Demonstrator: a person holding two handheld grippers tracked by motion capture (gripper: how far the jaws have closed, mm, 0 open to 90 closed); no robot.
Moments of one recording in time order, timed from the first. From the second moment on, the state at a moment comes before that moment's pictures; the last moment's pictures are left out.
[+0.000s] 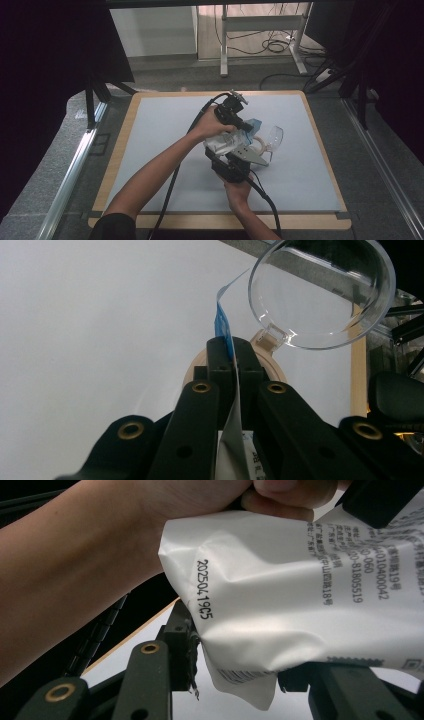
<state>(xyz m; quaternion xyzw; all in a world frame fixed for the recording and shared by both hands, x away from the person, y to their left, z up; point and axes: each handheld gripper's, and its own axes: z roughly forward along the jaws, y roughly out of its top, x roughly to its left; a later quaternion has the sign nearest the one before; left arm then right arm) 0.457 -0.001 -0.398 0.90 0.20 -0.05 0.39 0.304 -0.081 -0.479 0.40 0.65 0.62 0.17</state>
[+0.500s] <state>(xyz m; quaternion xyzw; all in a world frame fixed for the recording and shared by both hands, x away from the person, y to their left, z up) 0.456 -0.001 -0.397 0.90 0.20 -0.04 0.38 0.303 -0.081 -0.478 0.40 0.65 0.62 0.17</state>
